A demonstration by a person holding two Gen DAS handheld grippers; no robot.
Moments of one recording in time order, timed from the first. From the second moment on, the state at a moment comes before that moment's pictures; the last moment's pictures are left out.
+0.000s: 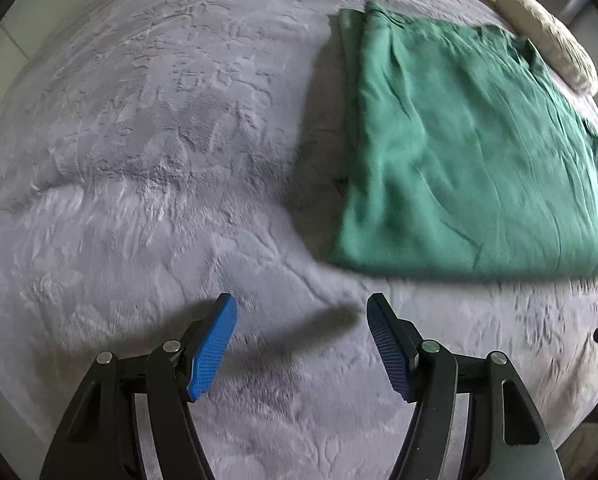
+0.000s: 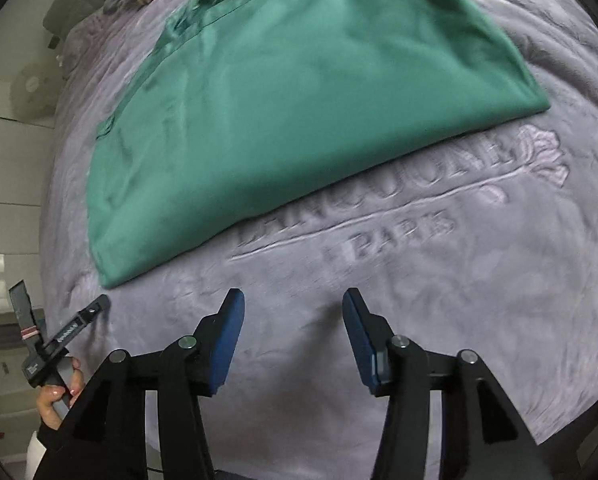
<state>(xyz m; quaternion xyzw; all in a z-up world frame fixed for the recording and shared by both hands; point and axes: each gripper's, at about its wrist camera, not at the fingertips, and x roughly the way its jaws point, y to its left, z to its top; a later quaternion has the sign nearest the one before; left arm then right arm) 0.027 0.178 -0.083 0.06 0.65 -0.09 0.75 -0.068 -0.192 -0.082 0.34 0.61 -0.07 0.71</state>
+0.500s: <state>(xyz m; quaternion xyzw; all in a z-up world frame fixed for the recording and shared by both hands) 0.003 0.184 -0.074 0.04 0.66 -0.10 0.75 -0.053 -0.138 -0.089 0.35 0.64 -0.05 0.68</state>
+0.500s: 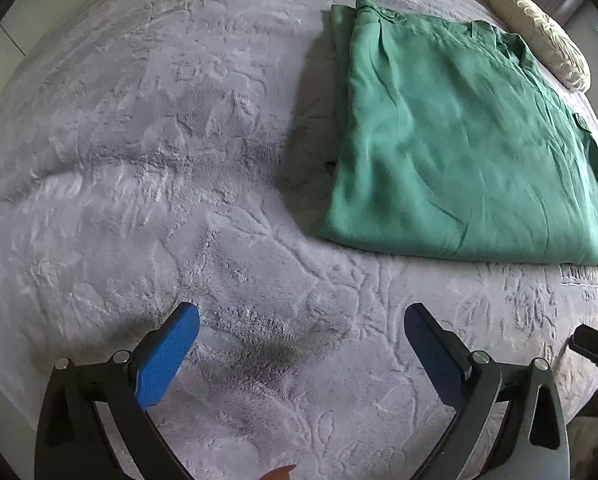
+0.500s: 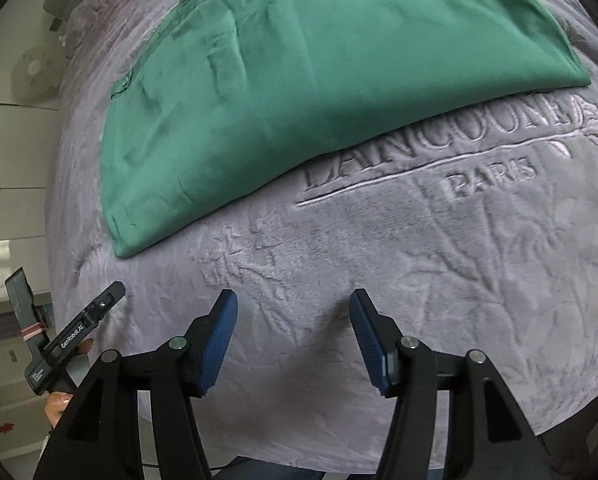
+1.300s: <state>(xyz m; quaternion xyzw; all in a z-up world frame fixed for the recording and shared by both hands) 0.045 0.181 -0.091 0.05 0.67 -0.08 0.74 -0.030 -0.097 -0.099 0.40 0.60 -0.02 0.69</state>
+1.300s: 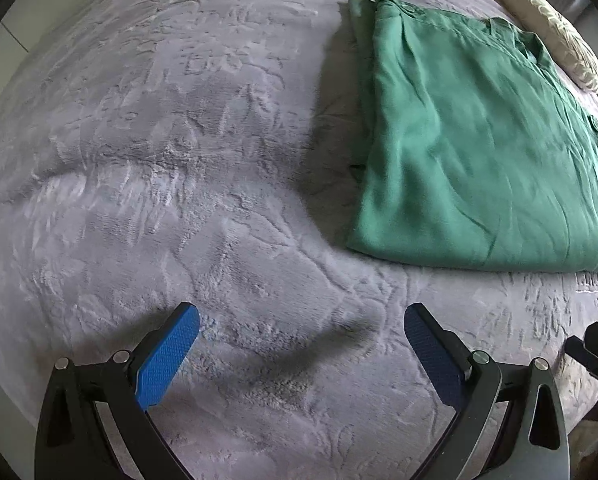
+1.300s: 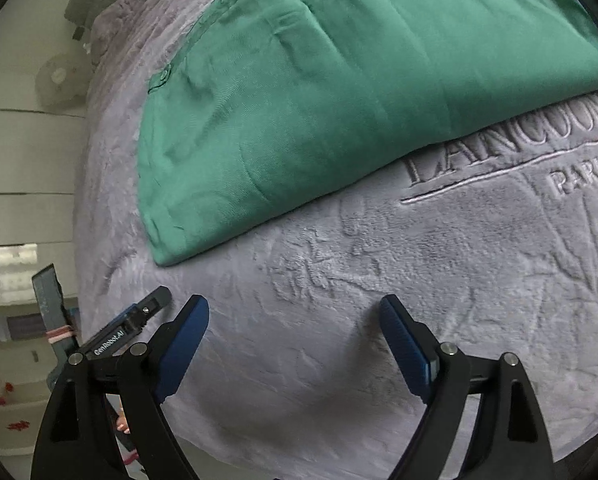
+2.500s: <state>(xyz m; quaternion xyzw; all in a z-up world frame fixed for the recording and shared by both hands) 0.108 0.198 -0.093 -0.10 0.62 -0.18 0.75 0.060 -0.070 -0.160 0.60 0.48 0.11 0.63</state>
